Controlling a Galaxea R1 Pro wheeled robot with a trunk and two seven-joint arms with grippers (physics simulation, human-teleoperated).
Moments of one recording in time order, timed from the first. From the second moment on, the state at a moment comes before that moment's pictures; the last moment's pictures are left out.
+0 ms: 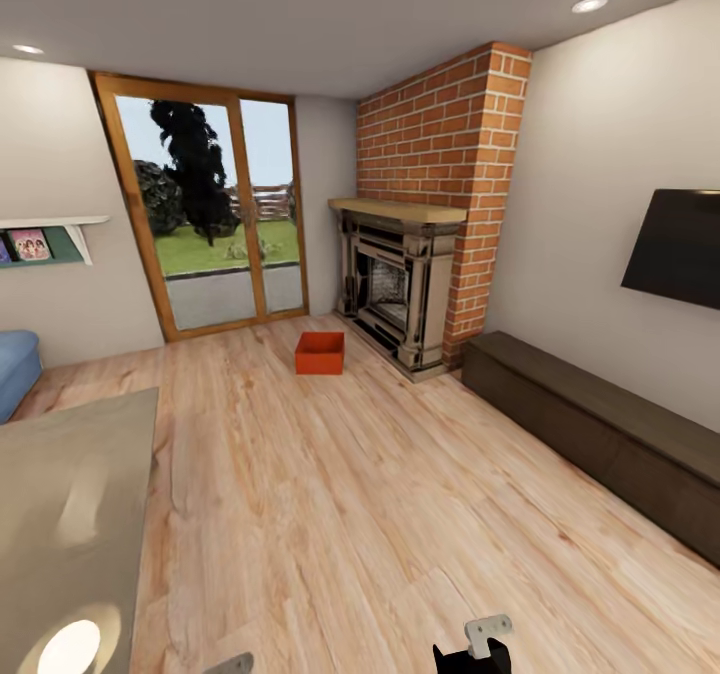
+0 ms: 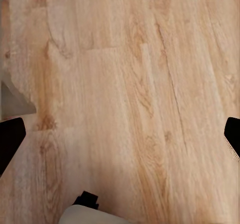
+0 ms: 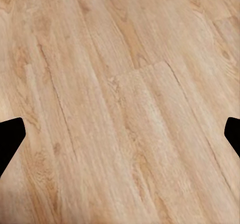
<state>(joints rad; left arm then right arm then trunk) -0.07 -0.15 0.15 -0.74 0.08 0.06 0.25 -0.24 0.07 -0.04 -0.53 0.18 -0.05 0.05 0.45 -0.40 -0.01</state>
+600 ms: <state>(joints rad) -0.07 -0.15 0.15 -0.74 0.08 0.06 0.25 -0.24 0.07 -0.04 -0.53 0.18 -0.05 0.05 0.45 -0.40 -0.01</state>
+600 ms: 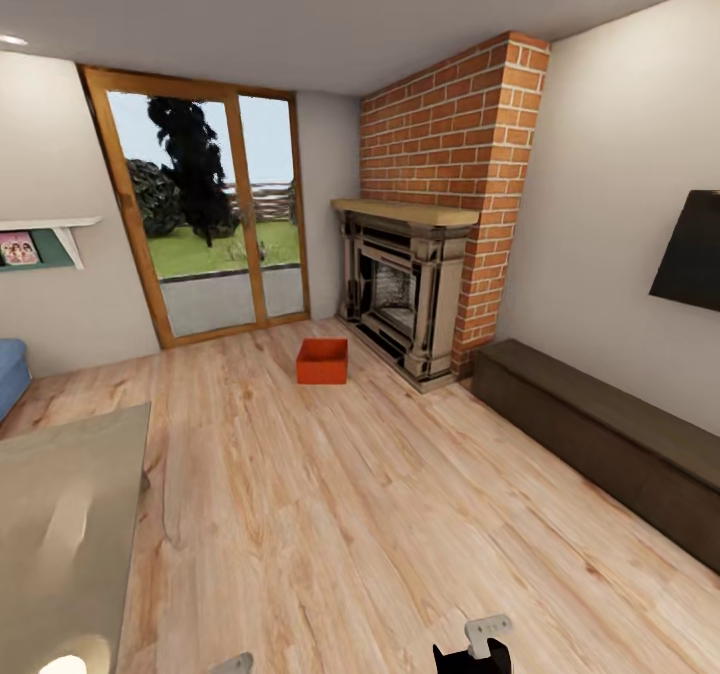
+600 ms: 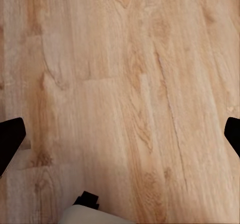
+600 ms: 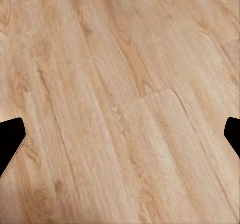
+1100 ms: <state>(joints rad) -0.07 -0.15 0.15 -0.74 0.08 0.06 0.25 -0.24 0.07 -0.04 -0.53 0.18 -0.05 0.05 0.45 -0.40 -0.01</state>
